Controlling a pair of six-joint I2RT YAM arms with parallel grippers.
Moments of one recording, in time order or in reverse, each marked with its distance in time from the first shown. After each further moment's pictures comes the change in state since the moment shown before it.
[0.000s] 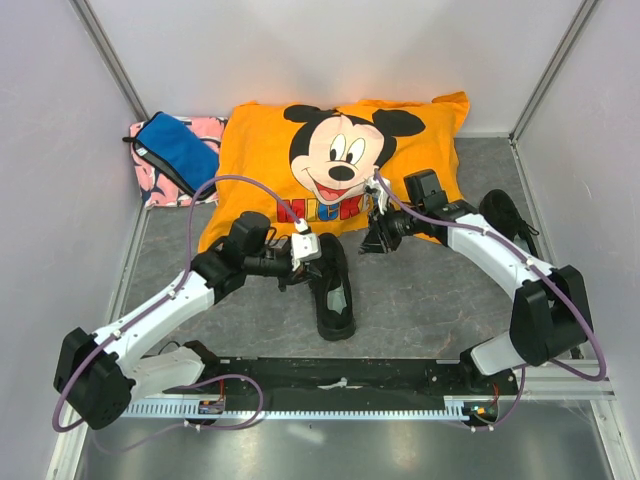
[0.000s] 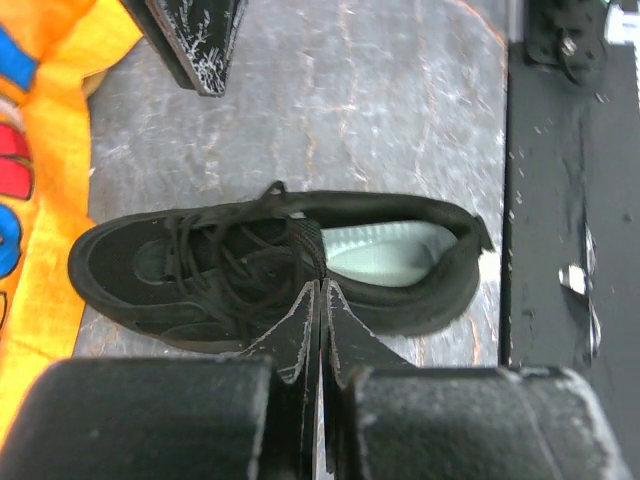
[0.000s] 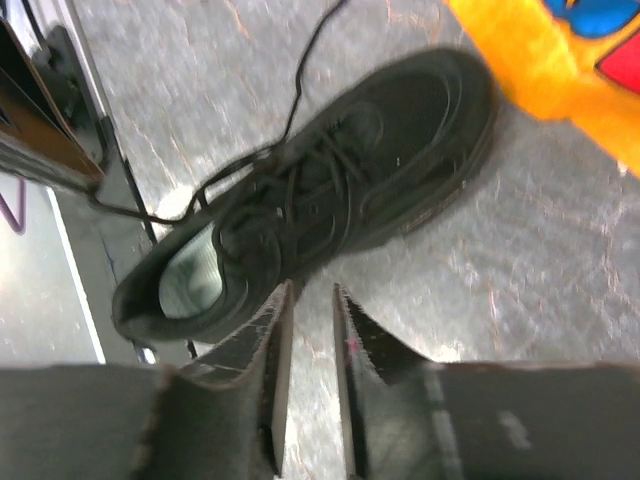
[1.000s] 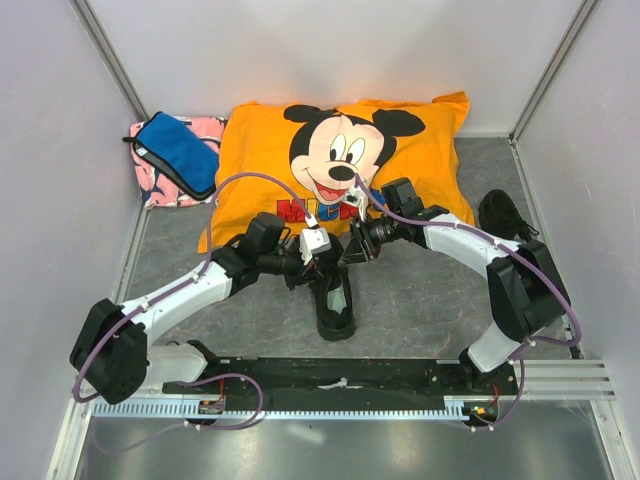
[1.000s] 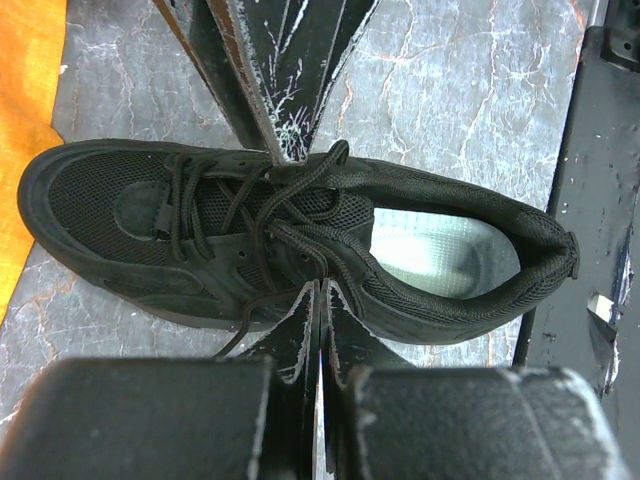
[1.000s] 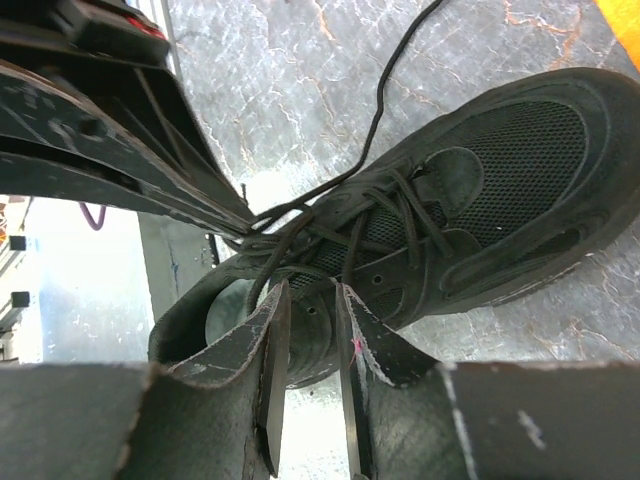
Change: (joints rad) left arm -0.005 0.158 -0.025 0.094 -0.116 -0.149; right arm 0.081 0.163 -0.024 0.196 -0.155 0.134
